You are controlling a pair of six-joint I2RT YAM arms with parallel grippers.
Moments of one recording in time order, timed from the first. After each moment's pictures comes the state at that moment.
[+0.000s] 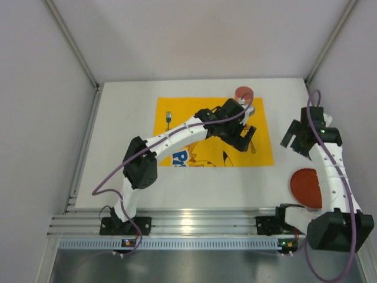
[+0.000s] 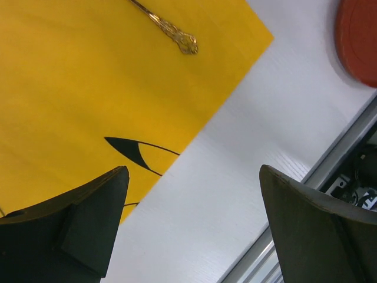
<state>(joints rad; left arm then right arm) -0.91 2.08 1.95 -0.70 0.14 -0.26 -0.04 1.13 1.15 -1.03 0.32 0.42</state>
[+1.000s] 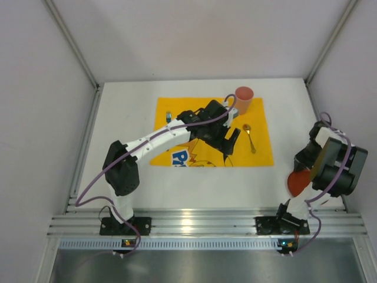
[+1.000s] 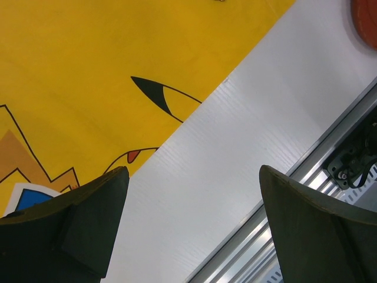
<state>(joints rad) -0.88 1.87 1.70 -0.73 0.17 -0.26 -0.45 1.66 0.96 -0.81 0.09 0.52</state>
